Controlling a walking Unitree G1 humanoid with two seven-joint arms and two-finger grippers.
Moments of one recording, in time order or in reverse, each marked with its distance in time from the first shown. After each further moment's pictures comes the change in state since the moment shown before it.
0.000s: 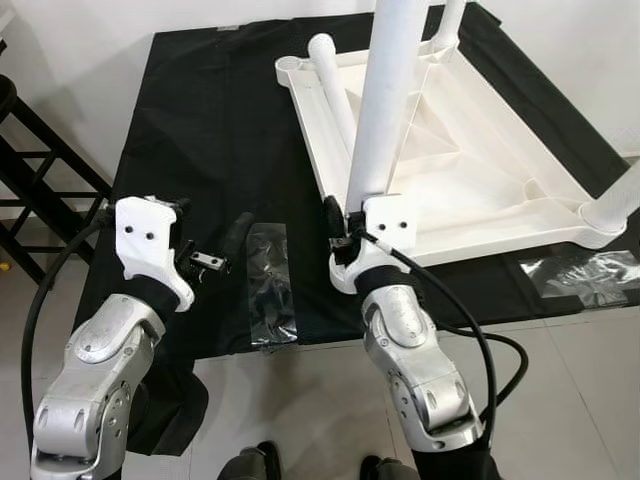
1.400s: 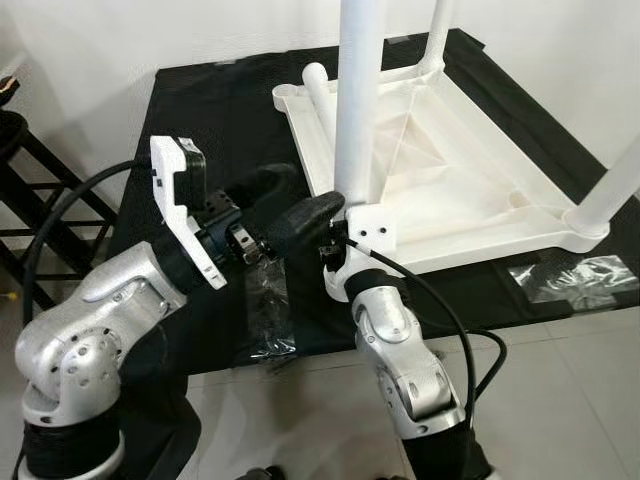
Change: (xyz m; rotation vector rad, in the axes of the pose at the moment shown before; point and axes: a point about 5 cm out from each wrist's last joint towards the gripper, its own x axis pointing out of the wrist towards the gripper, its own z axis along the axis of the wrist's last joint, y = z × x) left arm 0.019 -0.034 0.057 -0.381 -0.112 -0.726; right arm 0.012 0.007 -0.027 -0.028 0.074 0.006
